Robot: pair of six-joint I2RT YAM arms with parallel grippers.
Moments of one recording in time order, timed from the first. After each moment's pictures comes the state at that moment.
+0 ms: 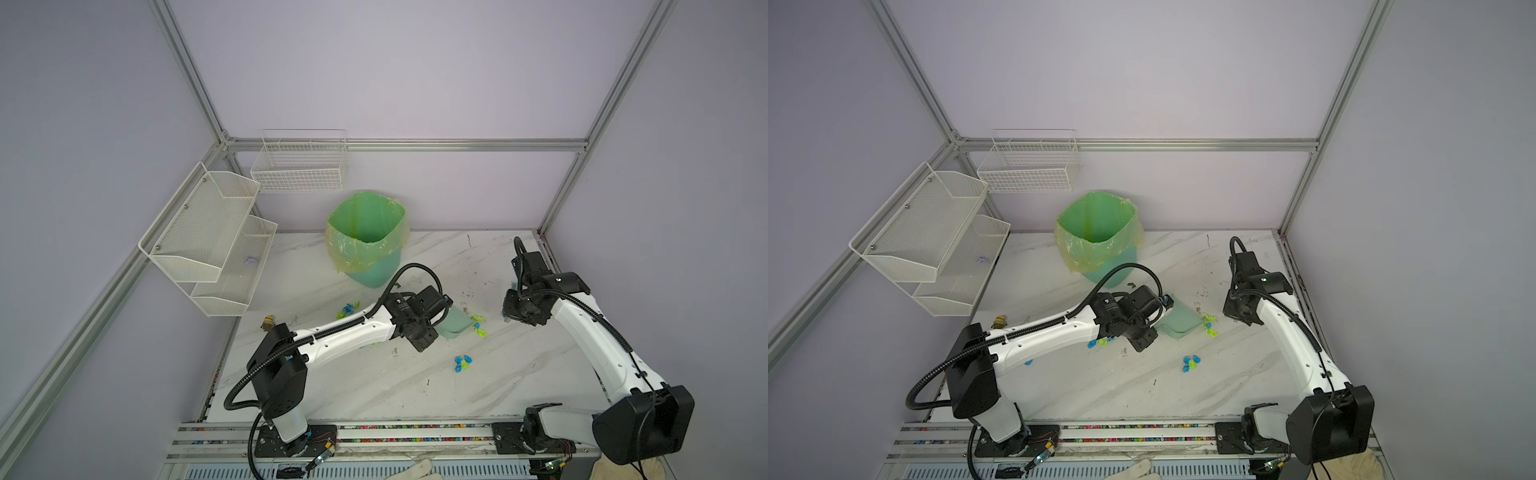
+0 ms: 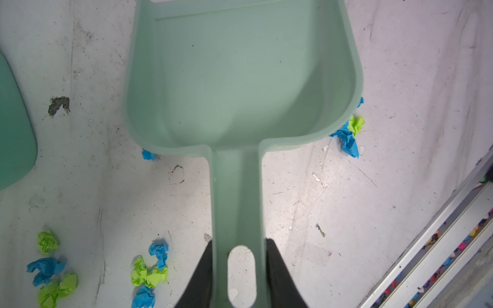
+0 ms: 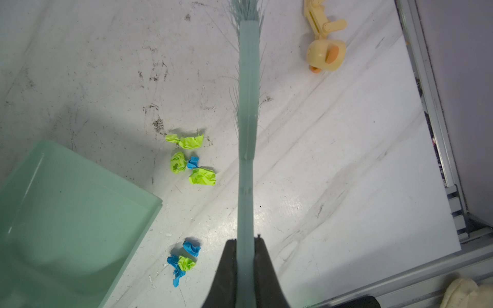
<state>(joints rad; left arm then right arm) -0.97 1.70 1.41 -0.84 -0.10 -0.04 0.19 1.30 1.20 -1.16 0.16 0.53</state>
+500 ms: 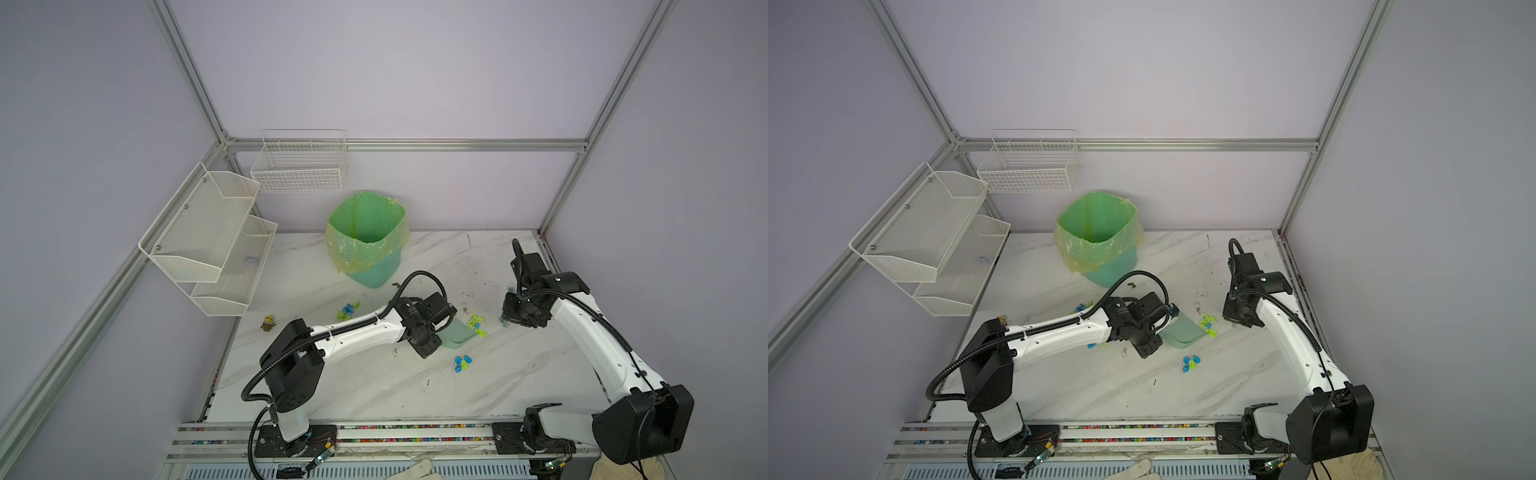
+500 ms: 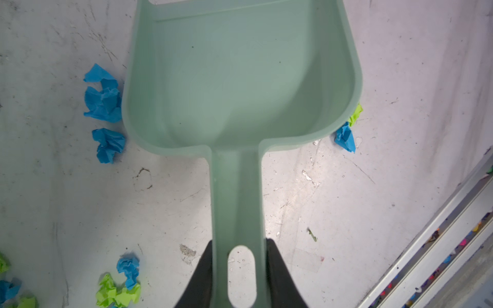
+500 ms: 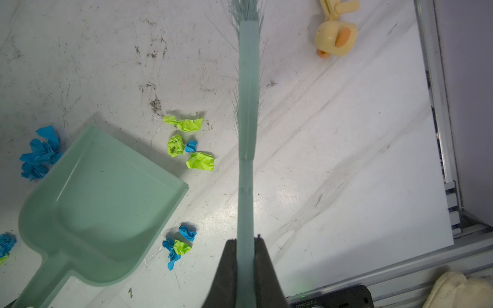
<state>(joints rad) -1.00 1.79 1.40 -0.83 -0.06 -0.05 0.20 1.29 1.20 -1.20 0.13 0.50</state>
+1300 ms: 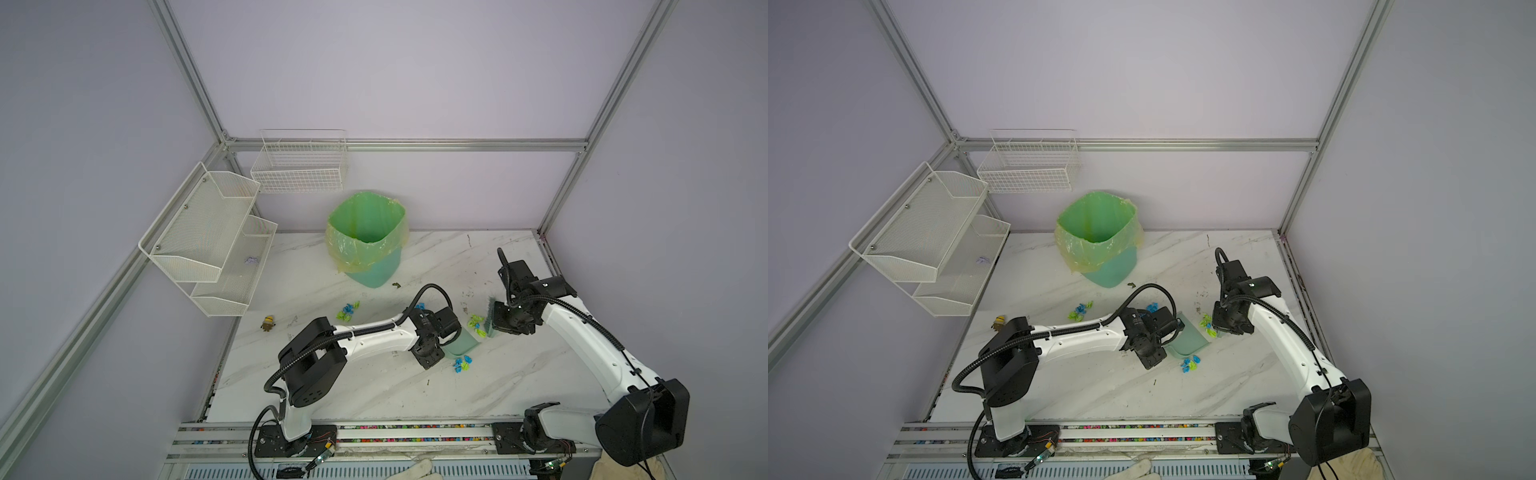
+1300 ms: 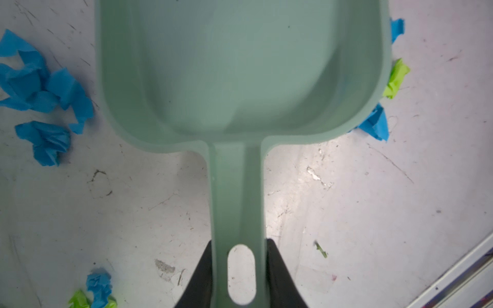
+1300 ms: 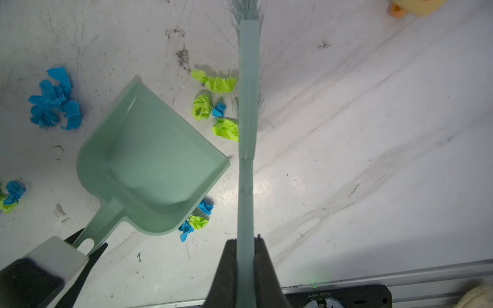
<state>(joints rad) -1.05 1.89 1.40 -0.82 -0.10 -0.05 0.31 1.29 1.13 -1.18 0.02 0.49</state>
